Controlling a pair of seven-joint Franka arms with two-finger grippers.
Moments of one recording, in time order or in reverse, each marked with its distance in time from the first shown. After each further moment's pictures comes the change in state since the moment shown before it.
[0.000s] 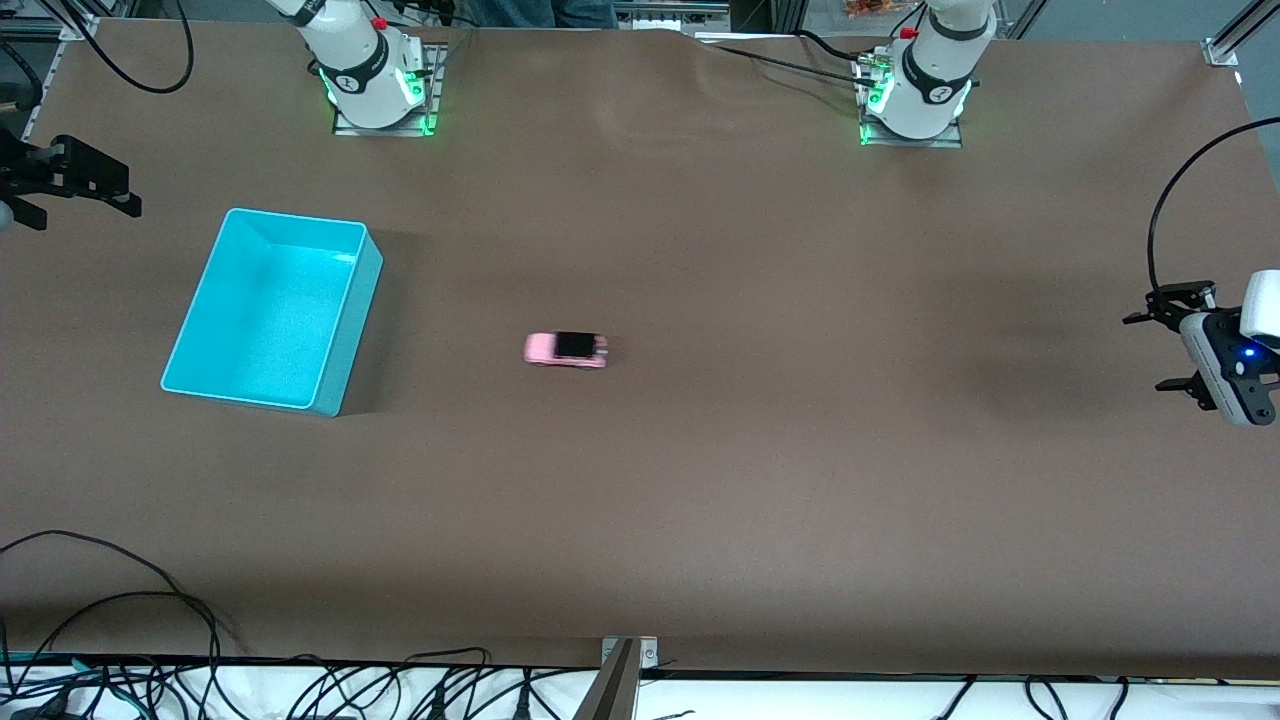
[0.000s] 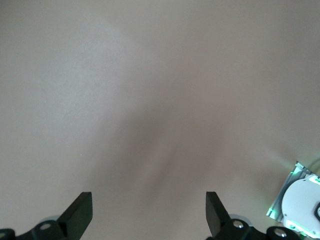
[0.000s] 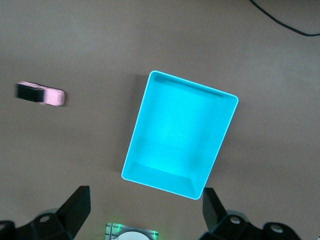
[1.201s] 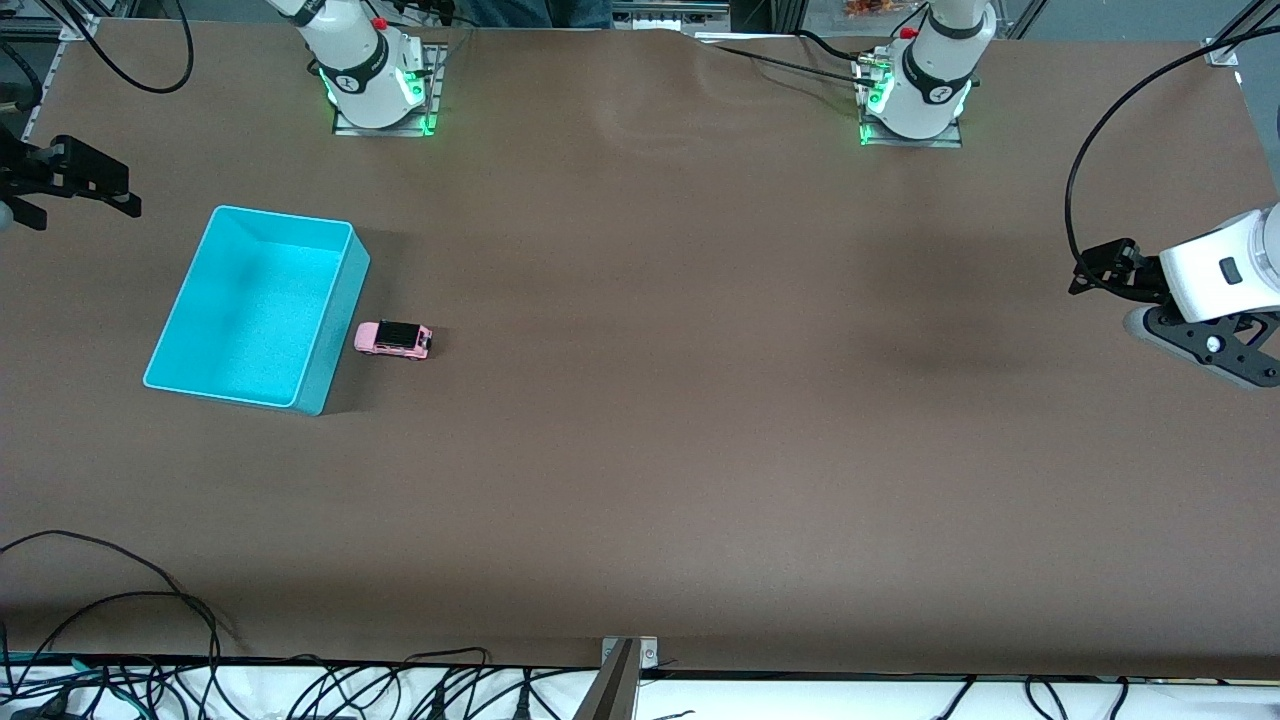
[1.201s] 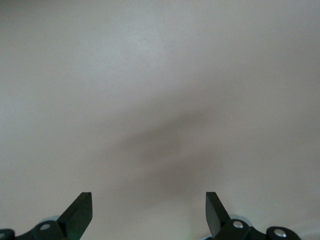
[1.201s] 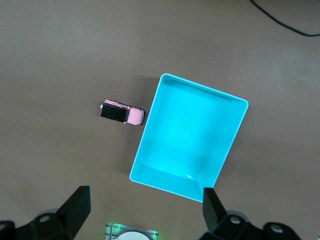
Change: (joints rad) left arm -0.175 -0.159 -0.035 0.016 0.062 -0.089 -0.820; right arm 0.013 0.006 0.014 0.000 0.000 0.001 0.000
